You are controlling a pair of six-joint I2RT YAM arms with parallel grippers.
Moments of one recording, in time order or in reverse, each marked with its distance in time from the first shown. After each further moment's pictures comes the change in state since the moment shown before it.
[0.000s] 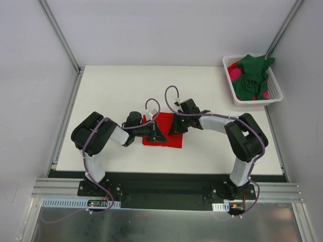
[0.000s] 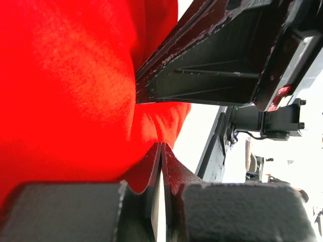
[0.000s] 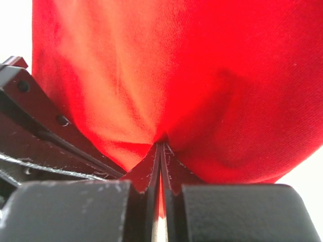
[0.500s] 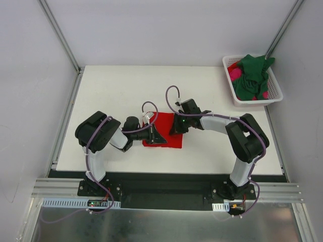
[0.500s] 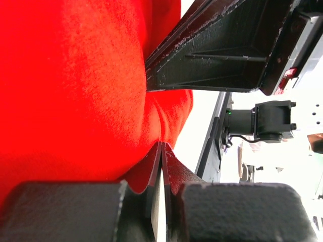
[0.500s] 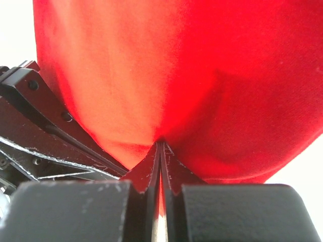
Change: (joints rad) left arm 0.009 0.069 -0.096 0.227 -0.027 -0.068; right arm -0.006 -0.013 -0.013 0.005 -0.003 0.000
